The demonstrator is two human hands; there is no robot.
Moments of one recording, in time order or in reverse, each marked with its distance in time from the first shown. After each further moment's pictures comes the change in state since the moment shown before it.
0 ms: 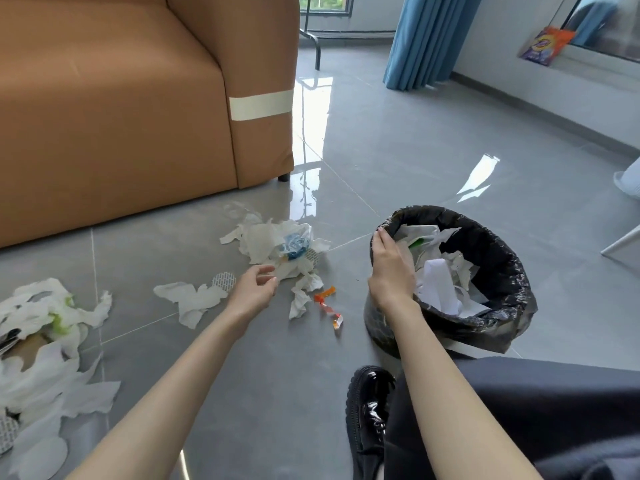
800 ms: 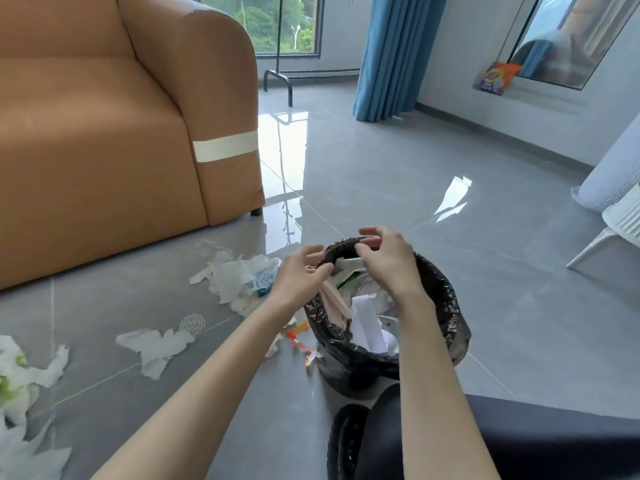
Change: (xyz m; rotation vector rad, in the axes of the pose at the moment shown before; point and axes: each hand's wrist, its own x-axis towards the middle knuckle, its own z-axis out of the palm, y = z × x) left_hand -0.020 0.130 0.086 0.023 -0.138 0.335; right_hand 0.020 0.011 -0.109 0.583 0.041 0.154
